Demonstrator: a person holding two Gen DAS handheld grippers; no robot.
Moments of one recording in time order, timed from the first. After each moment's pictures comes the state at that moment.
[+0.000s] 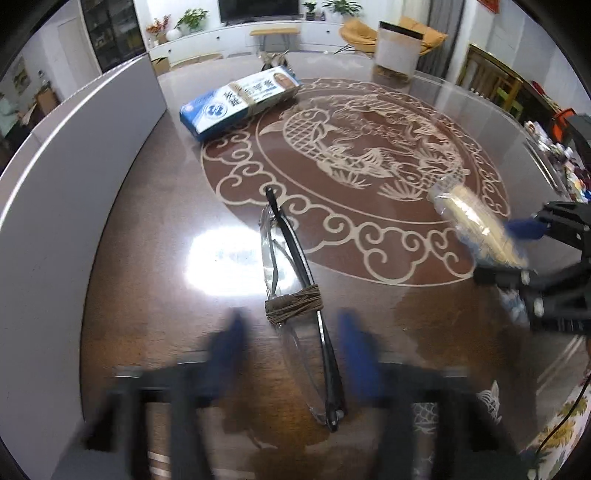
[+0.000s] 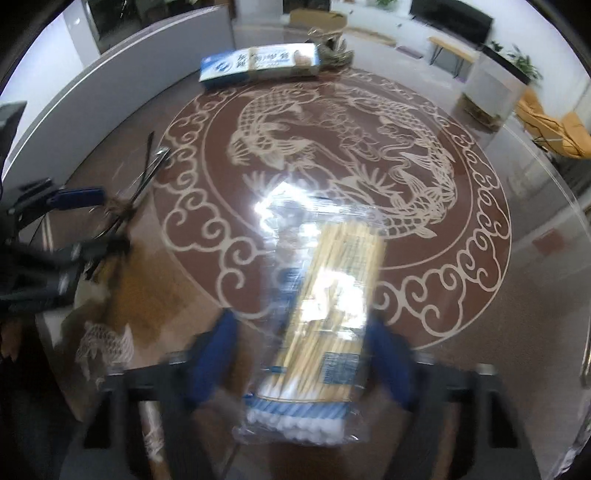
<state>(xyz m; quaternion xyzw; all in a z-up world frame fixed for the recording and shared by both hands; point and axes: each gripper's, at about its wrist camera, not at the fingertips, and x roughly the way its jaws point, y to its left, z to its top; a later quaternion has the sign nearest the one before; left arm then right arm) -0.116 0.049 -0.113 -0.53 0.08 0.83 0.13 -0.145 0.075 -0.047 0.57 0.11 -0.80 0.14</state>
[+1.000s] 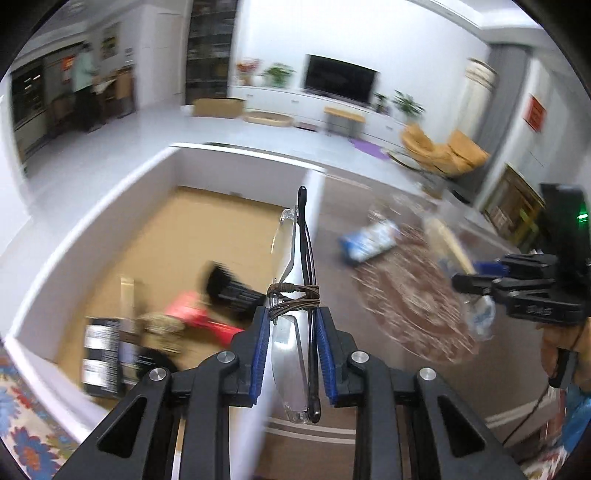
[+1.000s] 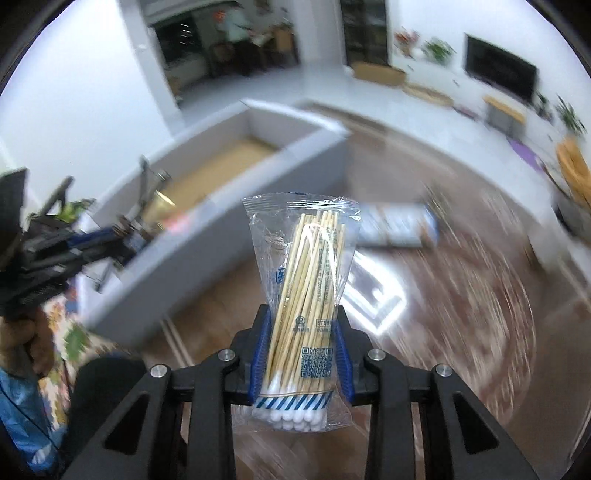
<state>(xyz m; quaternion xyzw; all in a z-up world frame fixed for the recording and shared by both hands) -0.083 -0.156 0.041 -0.41 -0.07 0.91 0.04 -0.186 -0.069 0.110 0.46 0.07 -0.84 0.28</state>
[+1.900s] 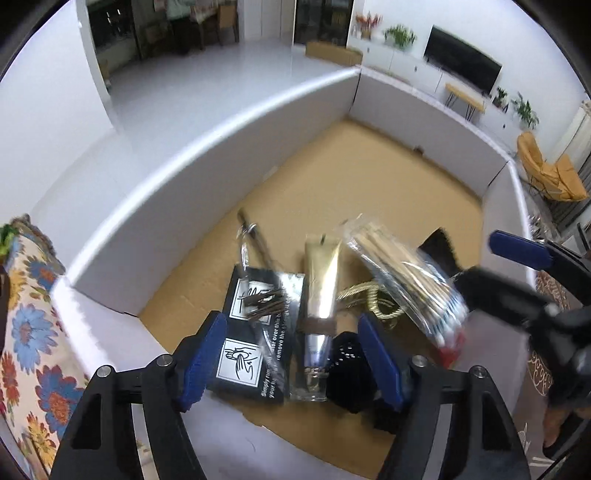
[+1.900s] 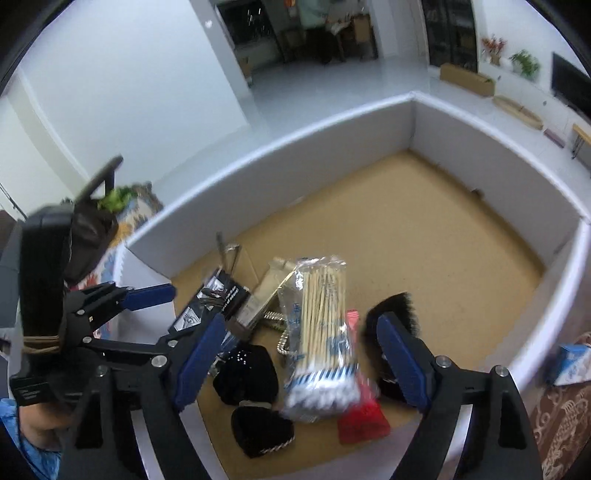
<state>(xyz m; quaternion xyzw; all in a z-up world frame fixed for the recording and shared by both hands) -0.102 -0.294 -0.043 -0.50 -0.12 0.85 -0.14 -0.233 -0.322 0.044 0.46 0.07 -0.79 0.39</state>
